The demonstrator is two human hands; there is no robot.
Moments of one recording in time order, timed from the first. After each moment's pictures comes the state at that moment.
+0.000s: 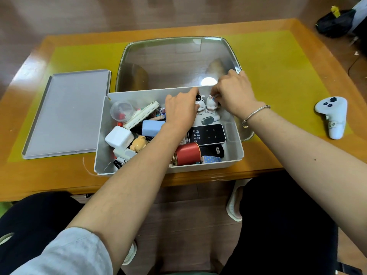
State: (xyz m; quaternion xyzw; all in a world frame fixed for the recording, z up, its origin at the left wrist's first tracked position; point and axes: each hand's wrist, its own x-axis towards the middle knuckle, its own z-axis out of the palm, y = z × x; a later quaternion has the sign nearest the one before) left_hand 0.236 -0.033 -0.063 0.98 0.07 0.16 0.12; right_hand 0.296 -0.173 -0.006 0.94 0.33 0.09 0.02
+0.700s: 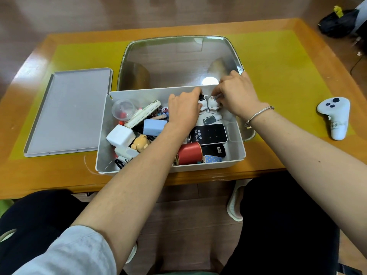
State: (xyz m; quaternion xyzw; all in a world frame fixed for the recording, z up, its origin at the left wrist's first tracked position) left_hand 0.235 -0.036 -0.062 0.98 0.07 0.17 0.12; right_hand 0.296 -0.176 -0.008 0.94 0.34 0.08 0.00
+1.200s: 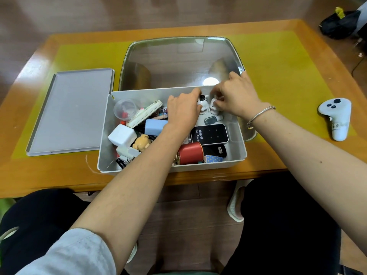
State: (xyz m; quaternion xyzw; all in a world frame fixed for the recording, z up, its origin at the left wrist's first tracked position) left_hand 0.229 -0.032 -0.061 0.98 0.07 0.17 0.12; right_hand 0.293 -0.174 -0.006 0.93 0.36 0.07 0.00
